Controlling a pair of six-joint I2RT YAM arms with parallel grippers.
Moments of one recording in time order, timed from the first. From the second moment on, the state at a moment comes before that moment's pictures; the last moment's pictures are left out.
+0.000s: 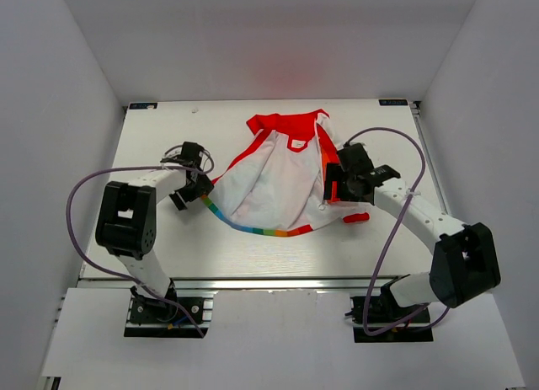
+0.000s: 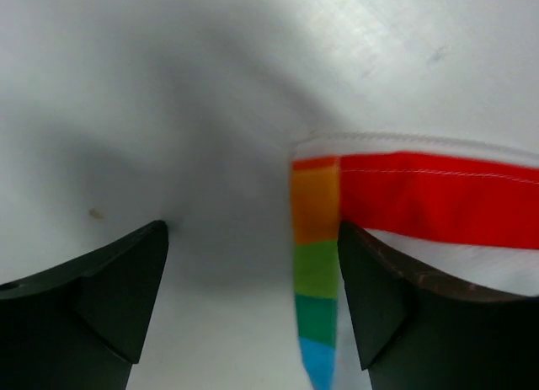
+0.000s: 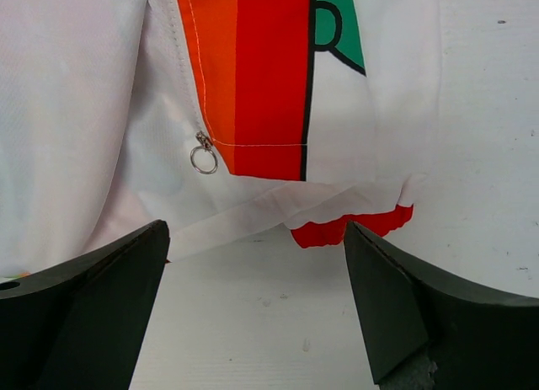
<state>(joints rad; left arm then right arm) -0.19 1.74 1.05 -0.55 -0.29 -0.80 0.47 1.39 1.00 -0.61 0.20 0.41</state>
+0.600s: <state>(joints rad) -0.19 1.74 1.02 -0.32 -0.23 -0.71 0.47 1.29 1.00 -0.64 0.28 0.44</state>
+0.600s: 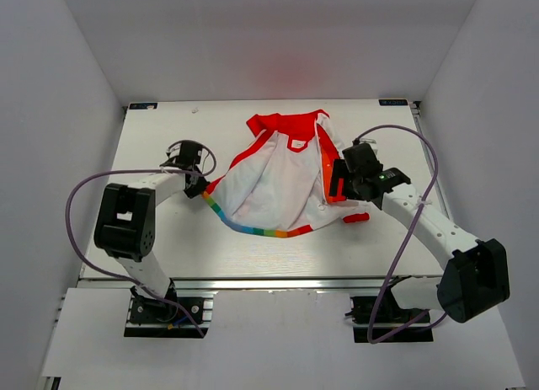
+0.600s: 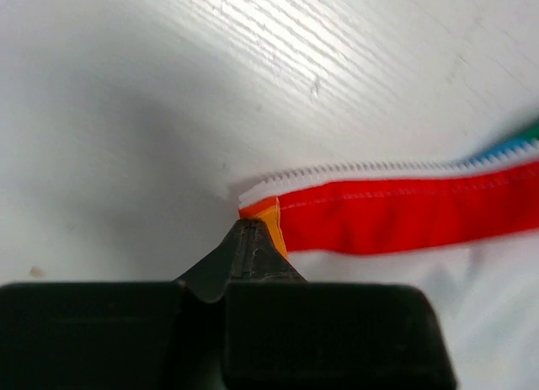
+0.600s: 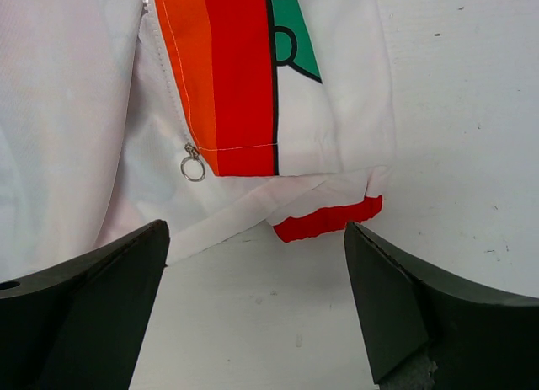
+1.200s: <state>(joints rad) -0.88 1.48 1.12 -0.48 -0.53 -0.66 0.46 1.25 0.95 -0.64 0.28 0.45</state>
